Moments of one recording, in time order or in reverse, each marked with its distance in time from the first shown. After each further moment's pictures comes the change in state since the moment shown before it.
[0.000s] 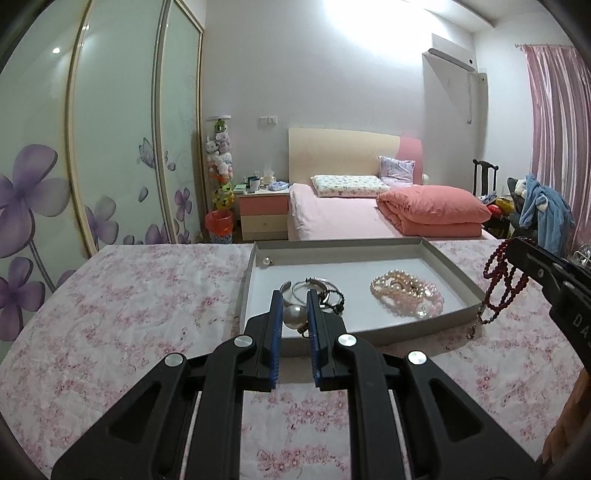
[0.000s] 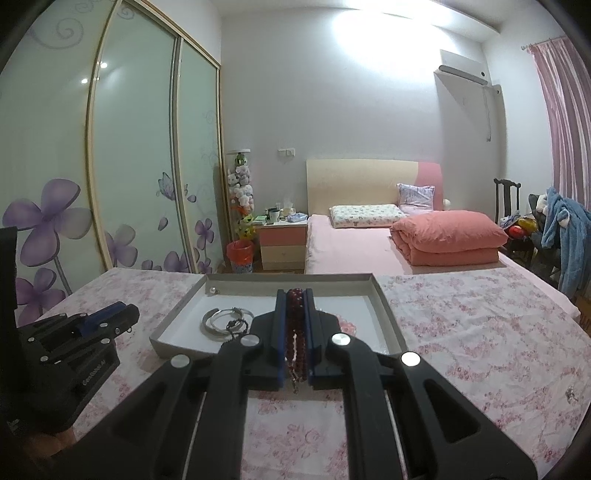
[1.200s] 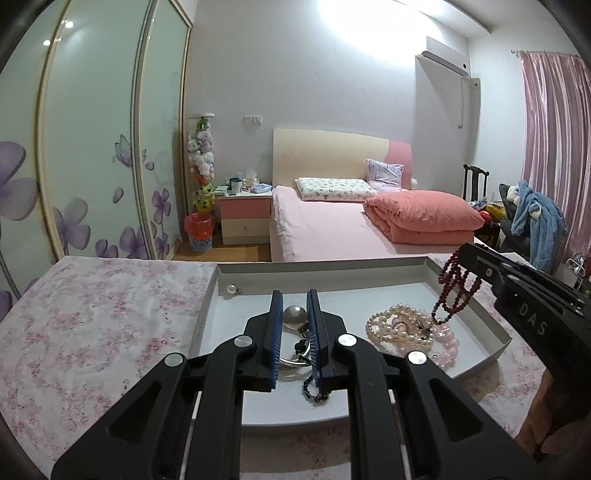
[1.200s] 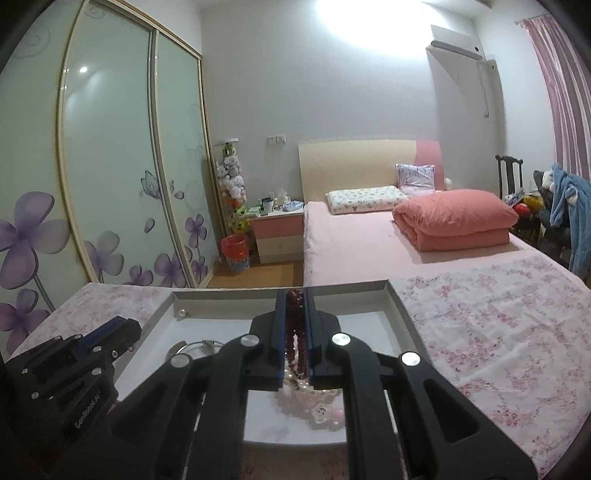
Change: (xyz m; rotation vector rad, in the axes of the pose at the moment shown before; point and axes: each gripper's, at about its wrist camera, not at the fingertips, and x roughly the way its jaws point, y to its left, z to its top) left arm 0.084 -0.015 0.020 -0.008 0.000 -0.072; right arm 0.123 -0.019 0.012 0.074 0.067 -0.002
